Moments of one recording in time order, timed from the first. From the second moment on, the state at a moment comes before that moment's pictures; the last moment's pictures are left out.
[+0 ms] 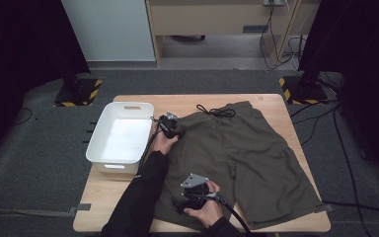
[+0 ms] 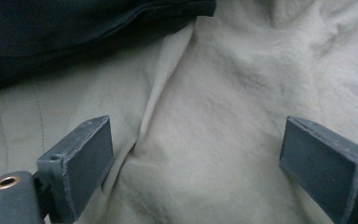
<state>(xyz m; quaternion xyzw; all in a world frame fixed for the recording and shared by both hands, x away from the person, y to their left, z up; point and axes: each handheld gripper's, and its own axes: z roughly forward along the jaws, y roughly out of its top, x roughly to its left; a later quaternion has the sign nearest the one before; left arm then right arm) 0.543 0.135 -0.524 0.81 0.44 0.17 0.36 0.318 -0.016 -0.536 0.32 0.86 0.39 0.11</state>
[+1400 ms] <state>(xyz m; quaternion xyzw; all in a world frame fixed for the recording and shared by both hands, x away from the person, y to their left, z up) 0.499 0.157 -0.415 0.76 0.48 0.19 0.39 0.309 -0.060 -0.448 0.24 0.80 0.54 0.10</state>
